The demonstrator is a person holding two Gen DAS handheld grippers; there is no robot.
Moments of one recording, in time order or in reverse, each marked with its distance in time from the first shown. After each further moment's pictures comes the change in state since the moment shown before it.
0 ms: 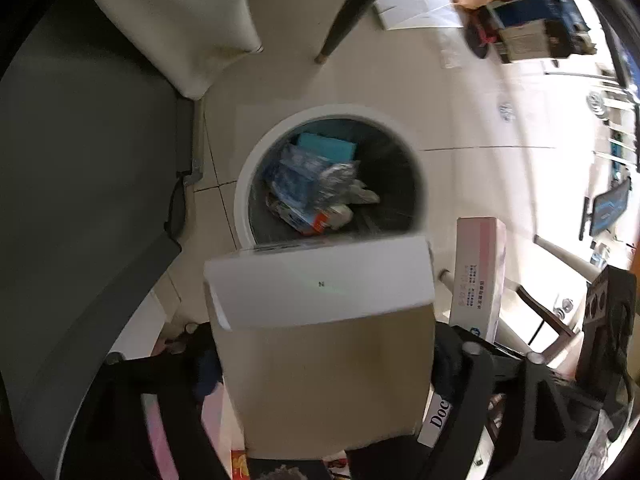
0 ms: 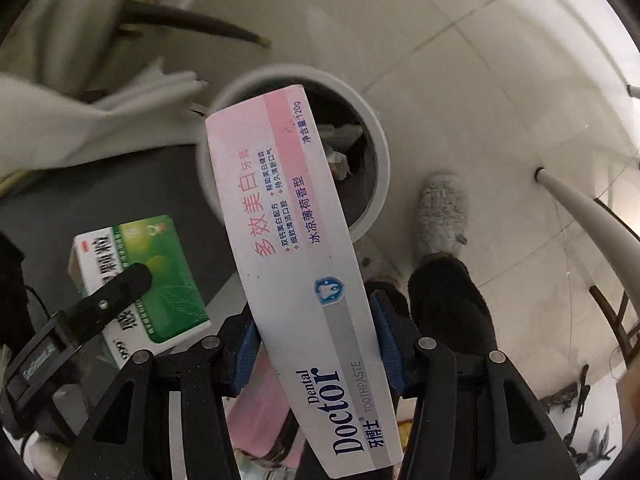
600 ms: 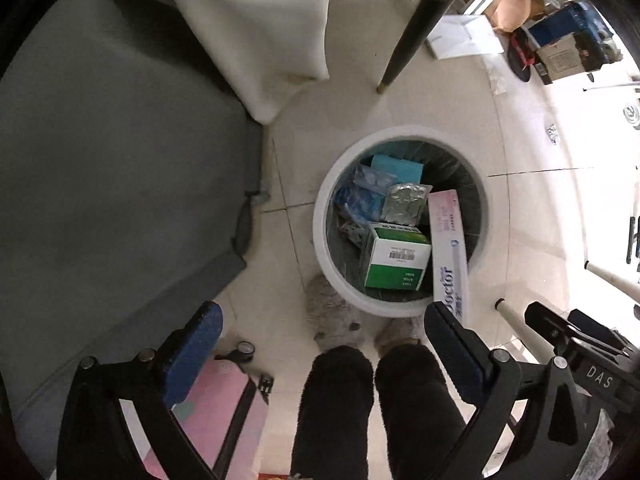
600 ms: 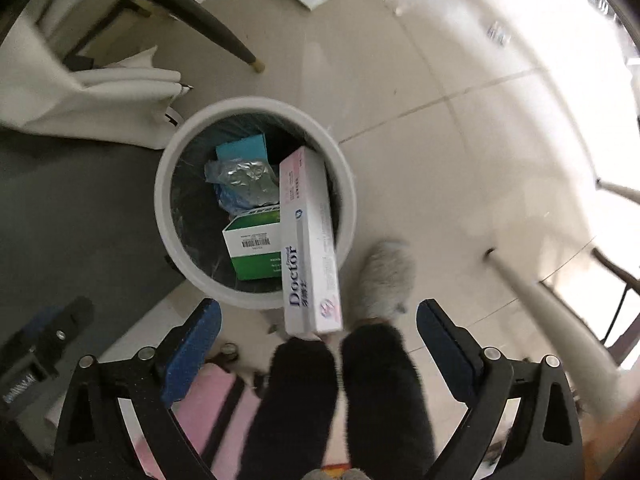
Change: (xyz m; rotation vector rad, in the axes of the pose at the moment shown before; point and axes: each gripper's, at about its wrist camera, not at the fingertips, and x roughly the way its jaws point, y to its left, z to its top) left arm -0.042 0.025 -0.047 -0.020 -0.166 0.207; right arm -0.028 0.030 0.006 -0.222 -0.192 -0.269
